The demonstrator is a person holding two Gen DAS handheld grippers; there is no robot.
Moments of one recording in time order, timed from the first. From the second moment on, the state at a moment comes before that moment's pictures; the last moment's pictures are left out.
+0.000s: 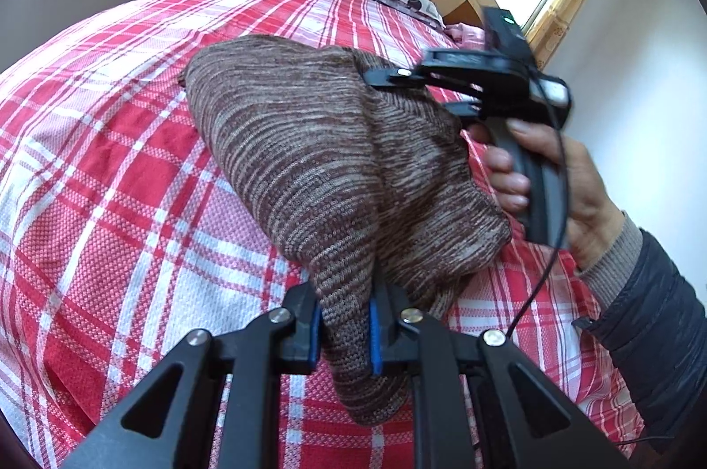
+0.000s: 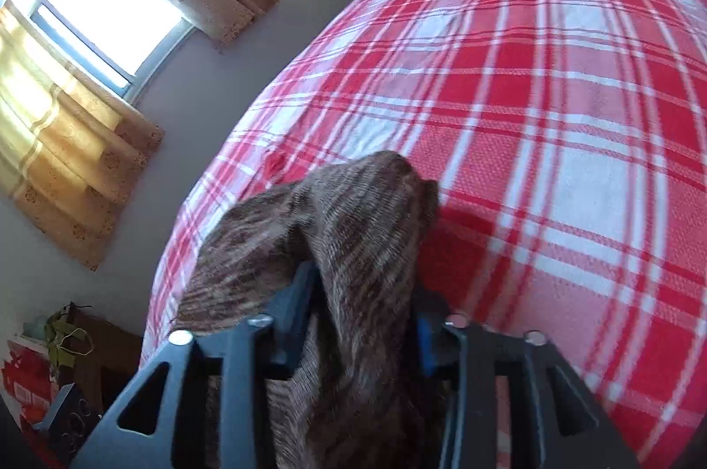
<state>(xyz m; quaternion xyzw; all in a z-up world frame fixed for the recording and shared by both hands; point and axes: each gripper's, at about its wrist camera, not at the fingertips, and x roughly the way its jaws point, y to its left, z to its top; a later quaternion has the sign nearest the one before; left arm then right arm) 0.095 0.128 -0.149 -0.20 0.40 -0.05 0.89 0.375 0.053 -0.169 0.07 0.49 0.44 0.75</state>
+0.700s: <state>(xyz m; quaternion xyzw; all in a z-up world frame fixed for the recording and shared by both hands) 0.083 0.133 -0.126 -0.18 0.36 0.00 0.92 0.231 -0.061 -0.156 -0.09 0.48 0.41 0.77</state>
